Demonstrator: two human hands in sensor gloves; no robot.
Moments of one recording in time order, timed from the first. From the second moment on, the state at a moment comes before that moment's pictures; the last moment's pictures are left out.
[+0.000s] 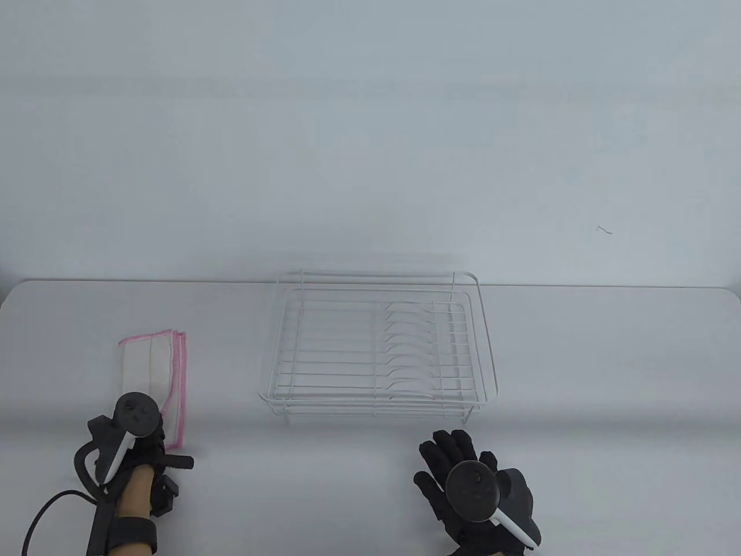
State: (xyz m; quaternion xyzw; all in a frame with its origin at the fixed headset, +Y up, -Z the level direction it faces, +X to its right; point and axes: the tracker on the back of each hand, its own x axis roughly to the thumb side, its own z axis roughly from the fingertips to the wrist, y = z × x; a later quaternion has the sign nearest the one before) left_hand -0.387 -0.751 -0.398 0.04 0.20 0.10 0.97; right_hand 0.125 -0.709 -0.299 0.13 0.04 0.97 0.22
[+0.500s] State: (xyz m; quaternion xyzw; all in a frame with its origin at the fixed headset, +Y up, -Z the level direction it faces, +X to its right) left_hand -0.362 -0.631 -0.348 0.29 0.12 0.12 0.94; right_hand 0.145 -0.687 -0.290 0.09 -0.07 0.96 0.25
